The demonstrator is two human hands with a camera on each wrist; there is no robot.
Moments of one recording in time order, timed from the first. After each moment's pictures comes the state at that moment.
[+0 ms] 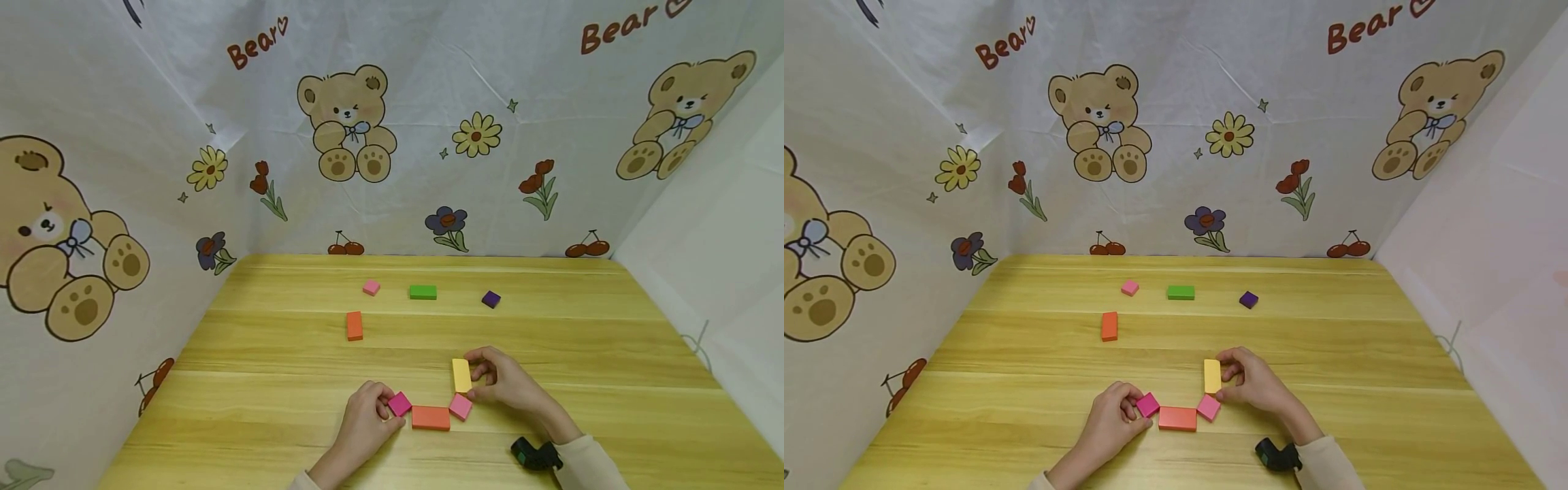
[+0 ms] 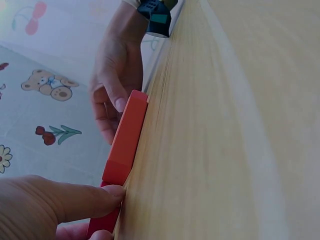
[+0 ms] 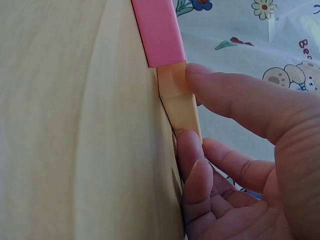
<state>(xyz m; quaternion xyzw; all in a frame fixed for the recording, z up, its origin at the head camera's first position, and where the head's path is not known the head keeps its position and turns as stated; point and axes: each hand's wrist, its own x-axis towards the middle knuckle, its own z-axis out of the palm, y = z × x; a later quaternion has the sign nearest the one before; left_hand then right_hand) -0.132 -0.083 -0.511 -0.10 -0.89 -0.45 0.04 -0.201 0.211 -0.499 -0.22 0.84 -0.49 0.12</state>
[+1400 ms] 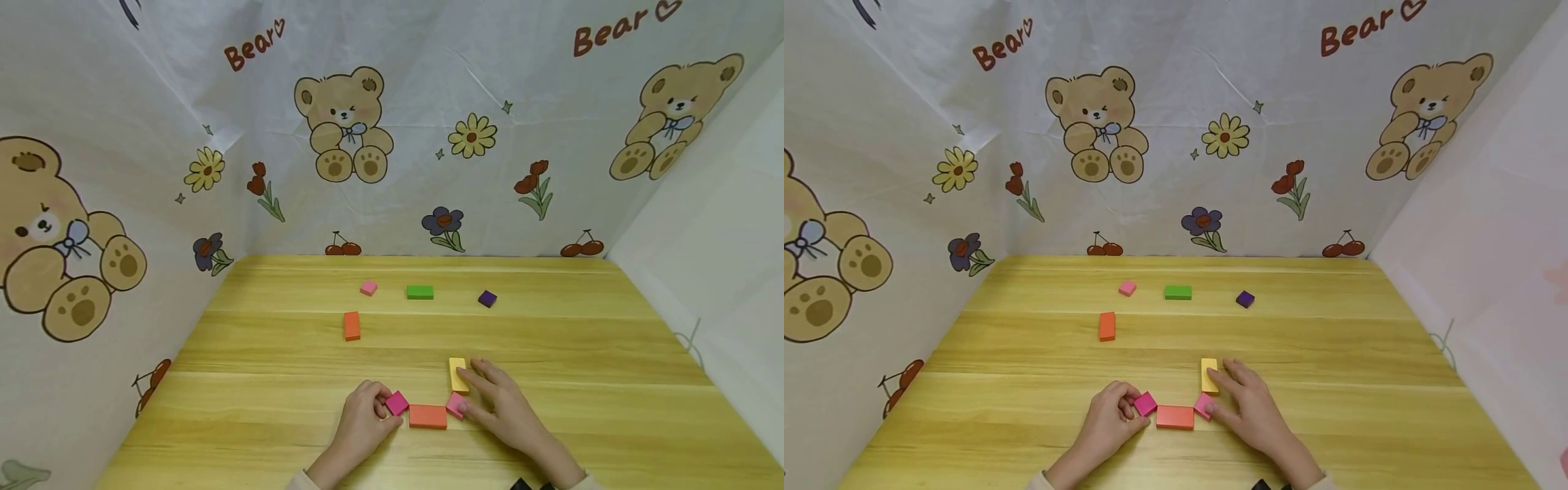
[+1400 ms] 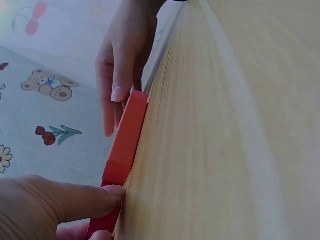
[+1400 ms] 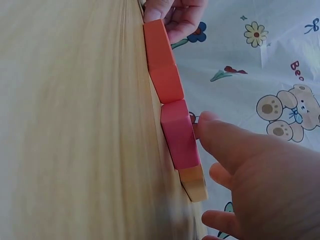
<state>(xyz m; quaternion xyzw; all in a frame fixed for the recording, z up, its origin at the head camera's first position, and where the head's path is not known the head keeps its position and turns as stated) -0.131 -0.083 -0.512 -0.11 -0.89 -0.45 0.05 -0.145 0.192 -0.505 -0.23 0.92 -0.29 -0.11</state>
